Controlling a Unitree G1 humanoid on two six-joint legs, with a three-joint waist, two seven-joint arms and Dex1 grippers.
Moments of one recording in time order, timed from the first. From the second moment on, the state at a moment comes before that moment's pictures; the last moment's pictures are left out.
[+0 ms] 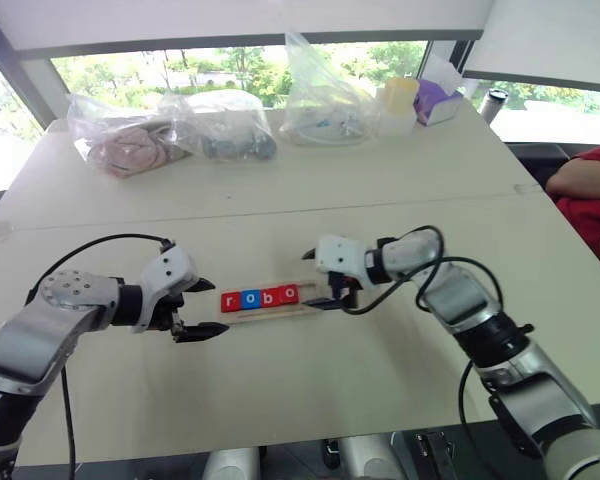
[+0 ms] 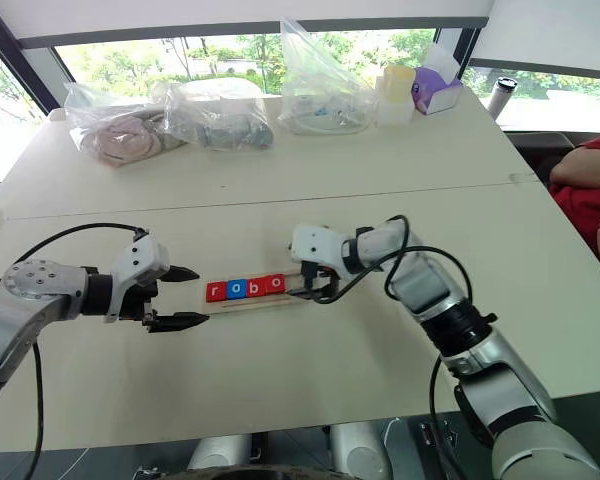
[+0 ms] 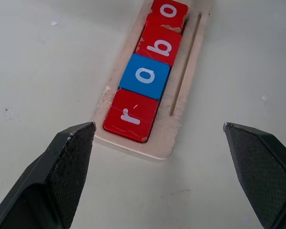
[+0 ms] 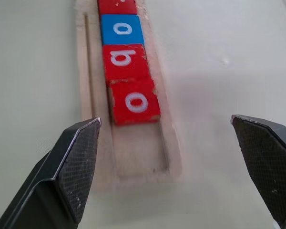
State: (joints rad) left arm -0.19 0.97 -0.02 -0.34 -0.42 0.68 -1.06; right arm -0.65 -0.56 0.40 -0.05 0.00 0.40 1.10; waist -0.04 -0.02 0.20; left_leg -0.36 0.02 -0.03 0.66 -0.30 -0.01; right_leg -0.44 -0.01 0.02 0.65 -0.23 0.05
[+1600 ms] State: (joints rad) left arm -0.38 0.90 0.01 -0.39 -0.67 0.82 -1.08; right arm -0.47 -0.03 -0.19 -0.54 0.02 1.48 0.09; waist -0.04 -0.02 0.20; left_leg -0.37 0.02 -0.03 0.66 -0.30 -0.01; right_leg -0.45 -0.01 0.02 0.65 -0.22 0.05
